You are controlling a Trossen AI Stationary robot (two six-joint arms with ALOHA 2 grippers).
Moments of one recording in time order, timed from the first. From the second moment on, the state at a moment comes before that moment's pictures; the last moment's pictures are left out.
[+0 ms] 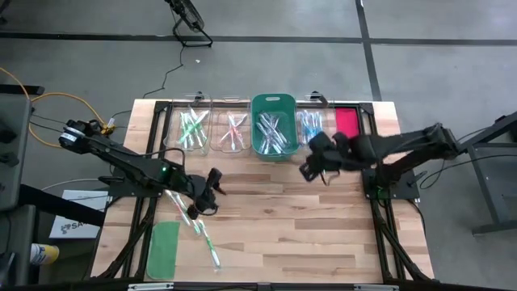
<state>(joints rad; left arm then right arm) -0.34 1.12 0.59 -0.19 -0.10 0.39 0.18 1.35 1.32 -1.15 0.52 0.94</state>
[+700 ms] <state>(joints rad) -0.65 1.25 0.59 -0.22 -0.05 0.21 0.45 1.53 1.32 -1.01 0.65 1.08</state>
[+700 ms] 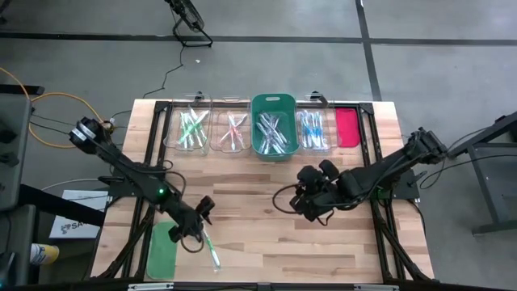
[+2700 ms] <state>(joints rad) -0.65 1.30 0.68 -0.16 -0.21 0.36 0.45 1.53 1.32 -0.95 0.65 1.07</state>
